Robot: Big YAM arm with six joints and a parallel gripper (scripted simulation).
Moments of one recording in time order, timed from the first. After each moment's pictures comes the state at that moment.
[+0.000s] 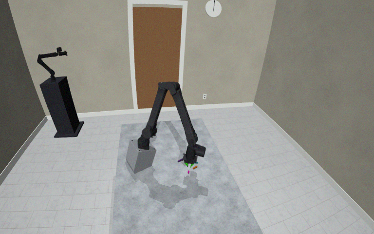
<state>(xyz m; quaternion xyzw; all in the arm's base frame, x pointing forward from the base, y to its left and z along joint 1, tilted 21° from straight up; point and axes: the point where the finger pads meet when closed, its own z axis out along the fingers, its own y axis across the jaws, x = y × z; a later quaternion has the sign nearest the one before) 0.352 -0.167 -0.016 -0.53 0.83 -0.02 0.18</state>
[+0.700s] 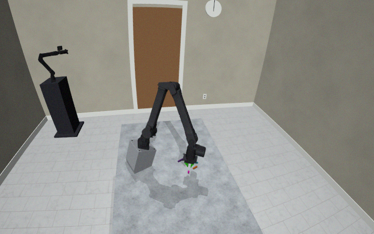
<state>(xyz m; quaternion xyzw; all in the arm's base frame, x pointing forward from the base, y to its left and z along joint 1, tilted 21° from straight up) 0.353 -0.168 -0.016 -0.53 0.83 -0.02 0.18</state>
